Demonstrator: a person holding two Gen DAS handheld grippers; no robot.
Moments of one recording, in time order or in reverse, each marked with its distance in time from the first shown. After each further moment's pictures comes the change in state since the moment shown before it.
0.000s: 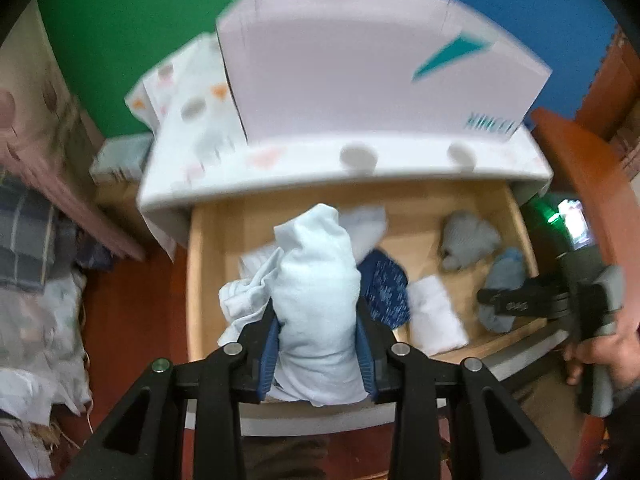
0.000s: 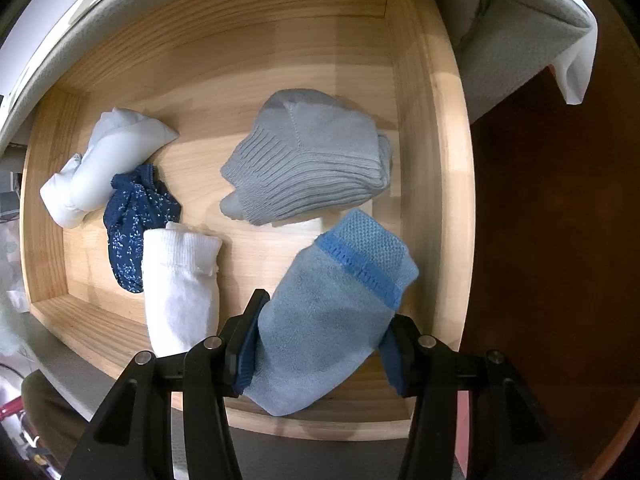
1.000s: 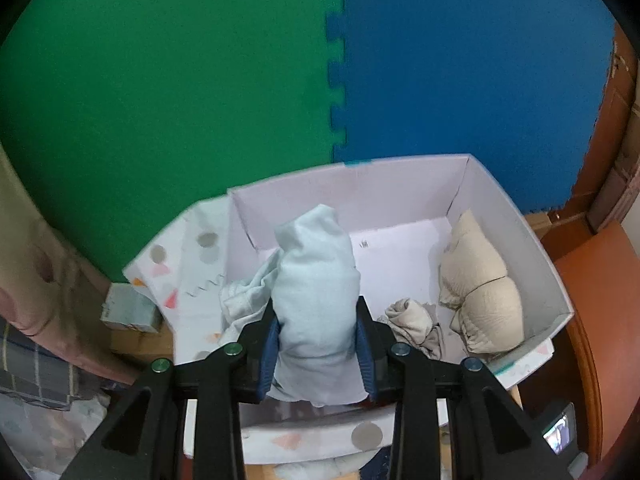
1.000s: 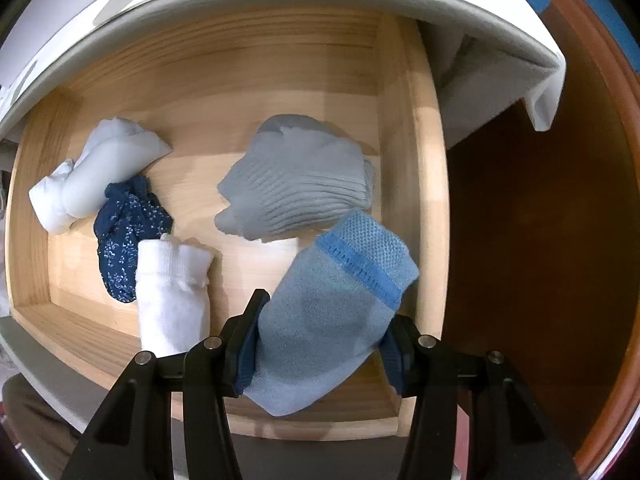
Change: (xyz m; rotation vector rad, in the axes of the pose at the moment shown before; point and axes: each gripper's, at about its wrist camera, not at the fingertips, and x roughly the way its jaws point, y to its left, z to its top) left arm -0.008 -0.014 0.221 0.091 -0.236 0.042; right arm -0.020 0.019 -0.013 -0.018 -0.080 -0.107
